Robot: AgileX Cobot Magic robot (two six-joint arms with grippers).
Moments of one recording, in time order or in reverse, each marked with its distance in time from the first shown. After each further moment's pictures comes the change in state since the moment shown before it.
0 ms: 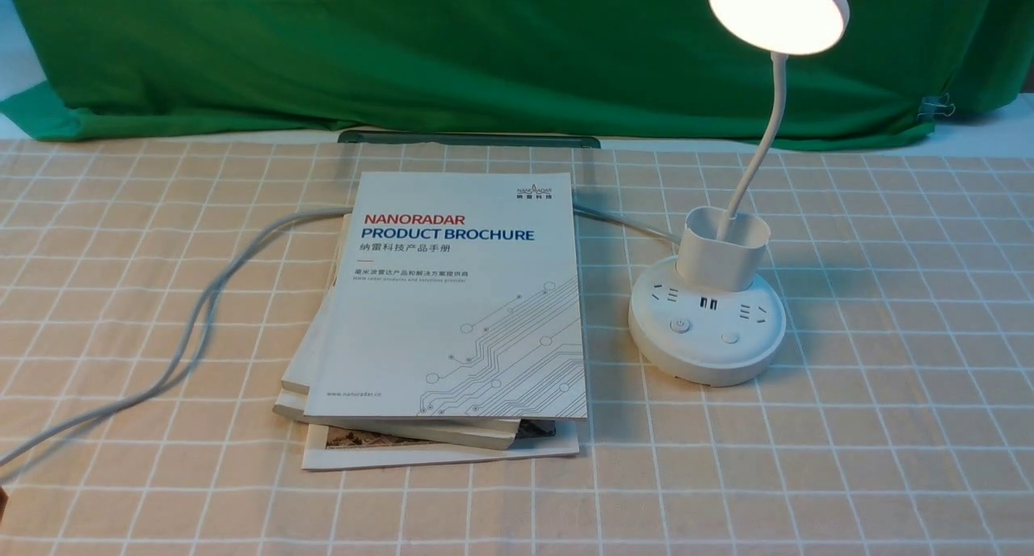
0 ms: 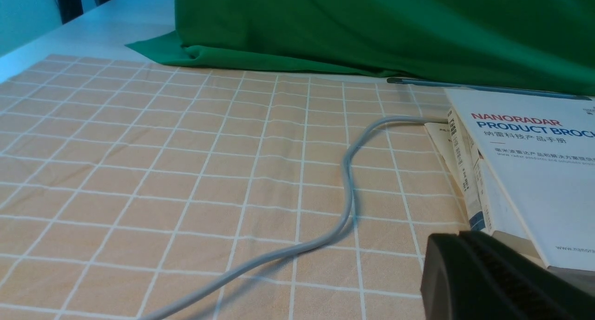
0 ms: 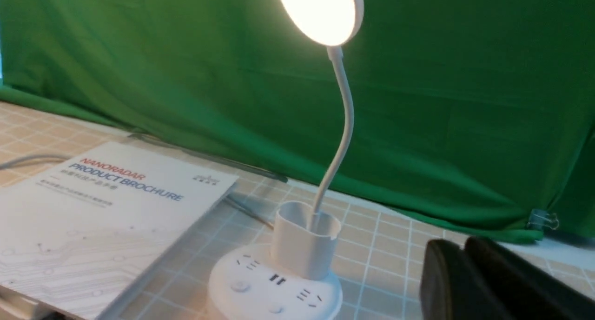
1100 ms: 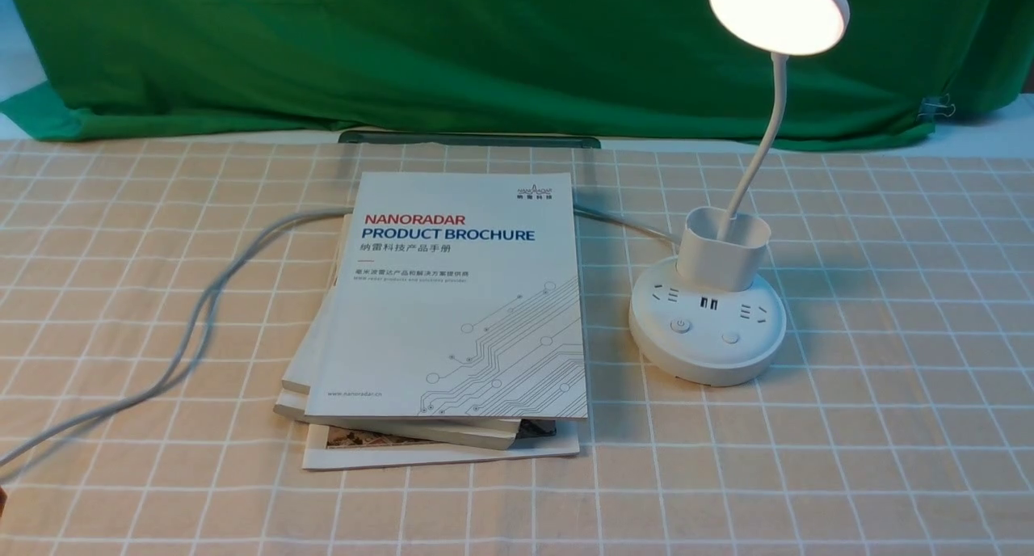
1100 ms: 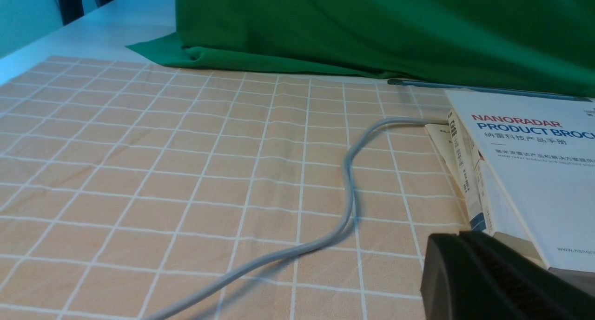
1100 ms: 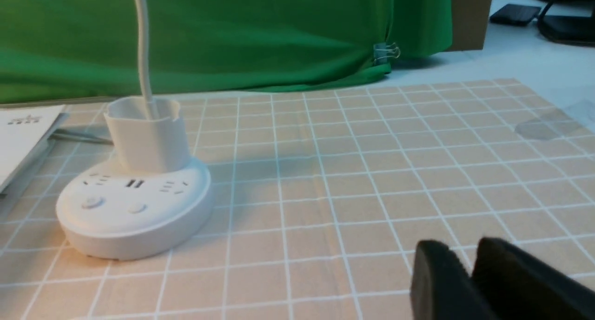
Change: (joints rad) right arm -0.316 -0.300 0.170 -0.052 0.286 0.250; left arm 0.000 0.000 0.000 0.000 -0.003 0.000
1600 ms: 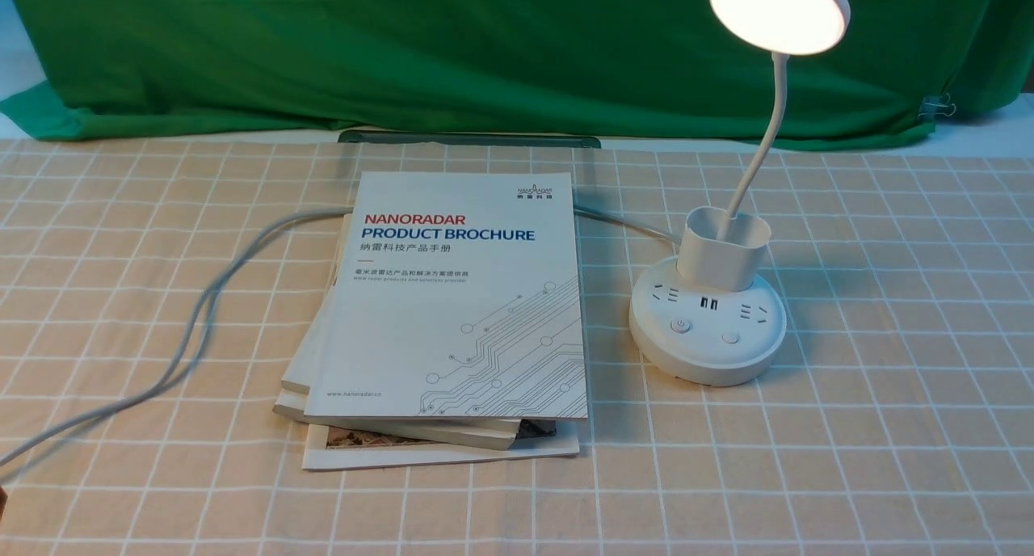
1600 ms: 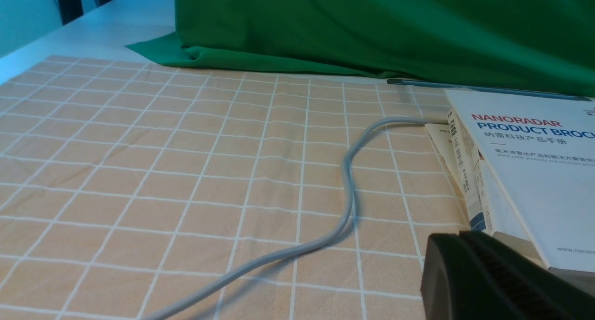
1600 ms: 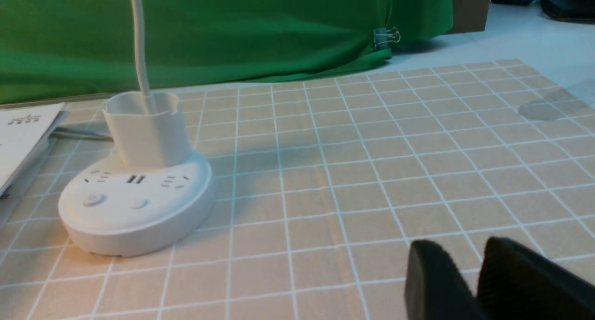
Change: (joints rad) right arm 0.000 0.000 0.000 0.002 0.018 0.028; left arm 0.000 0.000 0.000 0.000 0.000 0.000
